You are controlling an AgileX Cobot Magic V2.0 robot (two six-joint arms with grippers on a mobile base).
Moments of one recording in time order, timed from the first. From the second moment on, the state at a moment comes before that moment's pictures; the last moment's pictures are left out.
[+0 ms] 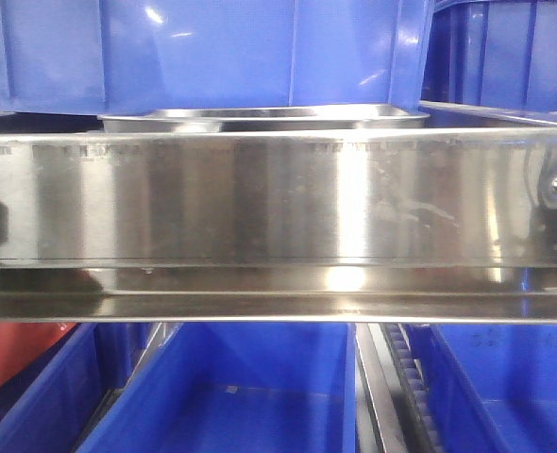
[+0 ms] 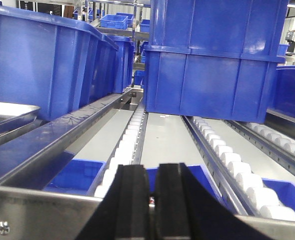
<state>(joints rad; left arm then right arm) -0.01 0.00 0.00 0.03 0.00 0.08 -0.05 0.00 0.00 0.04 0.02 -0.12</state>
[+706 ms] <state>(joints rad) -0.01 0.00 0.00 0.03 -0.01 0.08 -0.05 0.00 0.00 0.04 0.00 -0.12</state>
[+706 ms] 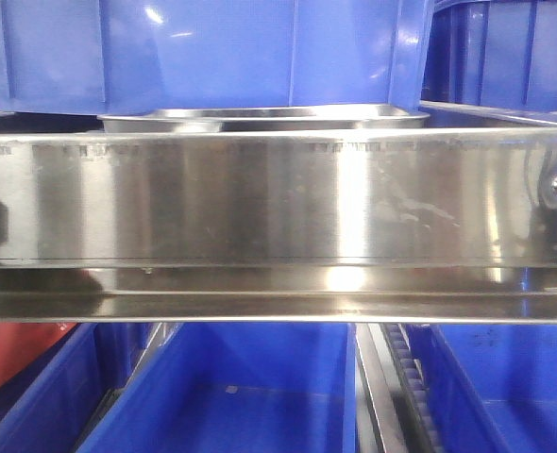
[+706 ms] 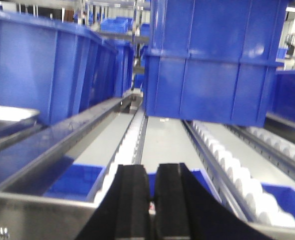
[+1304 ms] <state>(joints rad) -0.01 0.00 -0.21 0.03 -0.09 0.08 -0.05 0.00 -0.26 0.04 -0.13 -0.12</state>
